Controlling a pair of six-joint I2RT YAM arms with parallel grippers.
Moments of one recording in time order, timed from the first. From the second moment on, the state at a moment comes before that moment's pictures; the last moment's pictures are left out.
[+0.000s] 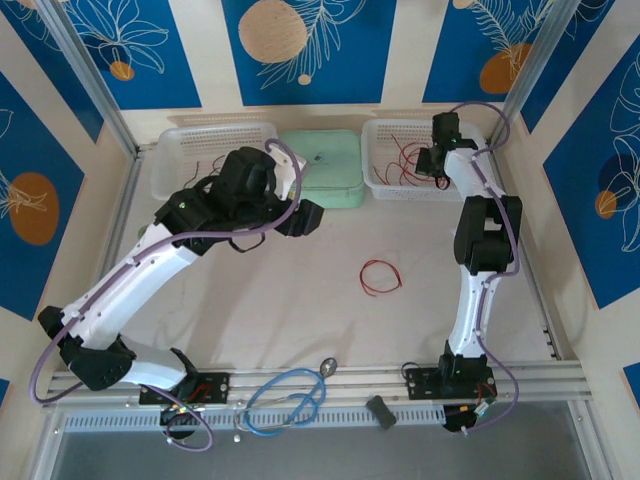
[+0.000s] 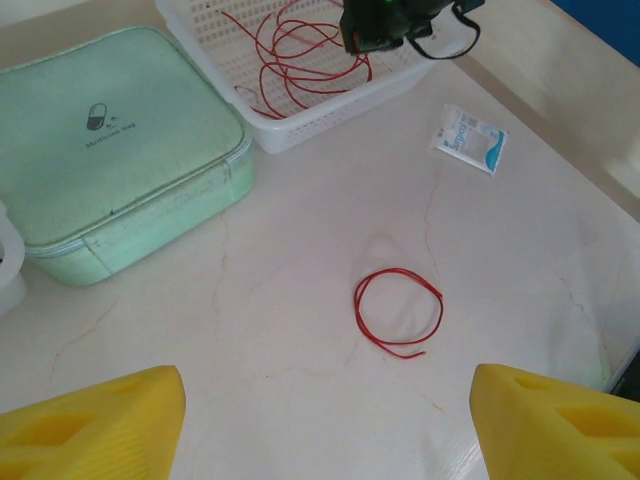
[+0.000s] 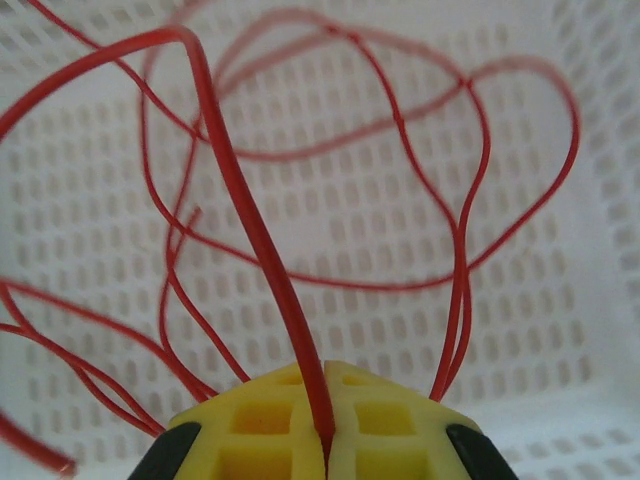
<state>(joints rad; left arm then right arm) -0.82 1.38 1.67 -0.91 0.01 -0.20 -0.02 2.18 1.88 -0.70 0.09 0.23</state>
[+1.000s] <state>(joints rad) -0.97 1.71 1.57 -0.91 -0.04 -0.32 0.03 1.37 1.28 -0.83 -0.03 0.46</state>
